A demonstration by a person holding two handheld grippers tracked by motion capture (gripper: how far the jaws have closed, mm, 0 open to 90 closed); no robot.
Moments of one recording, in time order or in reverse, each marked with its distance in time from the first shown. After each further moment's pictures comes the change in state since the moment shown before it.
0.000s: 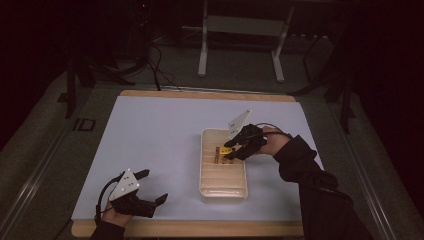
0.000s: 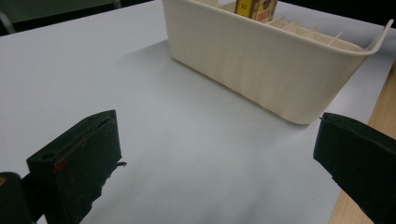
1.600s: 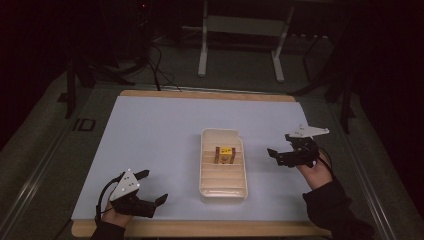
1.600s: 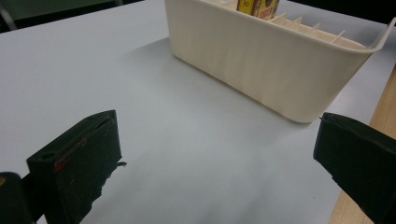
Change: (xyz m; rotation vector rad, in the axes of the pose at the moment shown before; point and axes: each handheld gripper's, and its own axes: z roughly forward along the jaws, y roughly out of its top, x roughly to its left) left arm 0.000 -0.001 0.000 0.009 0.009 -0.004; right arm 0.044 -0.131 -0.059 -0.260 -0.558 0.646
